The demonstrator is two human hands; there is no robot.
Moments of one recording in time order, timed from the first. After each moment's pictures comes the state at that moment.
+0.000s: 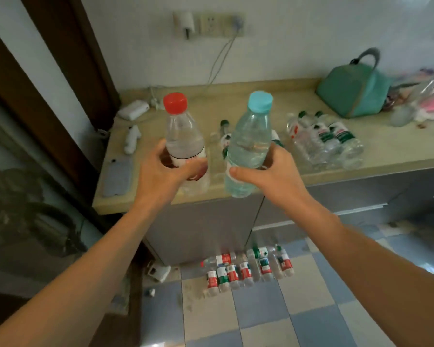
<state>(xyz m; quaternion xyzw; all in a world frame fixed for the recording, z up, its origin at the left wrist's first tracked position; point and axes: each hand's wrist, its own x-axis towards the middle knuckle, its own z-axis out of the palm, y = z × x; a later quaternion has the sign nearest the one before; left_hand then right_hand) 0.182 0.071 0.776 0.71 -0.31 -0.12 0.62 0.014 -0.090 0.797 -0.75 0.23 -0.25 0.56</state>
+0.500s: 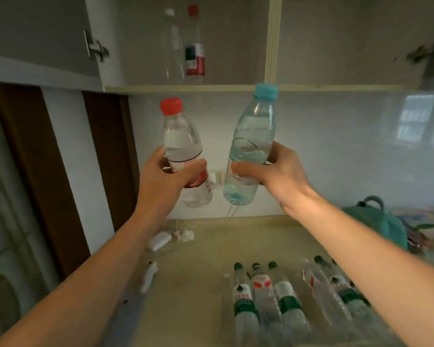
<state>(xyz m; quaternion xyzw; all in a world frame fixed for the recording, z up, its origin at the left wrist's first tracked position) 0.266 -0.013 1.043 0.64 -0.36 0.09 0.68 0.114 -0.178 1.071 -0.76 0.10 -0.38 0.52</state>
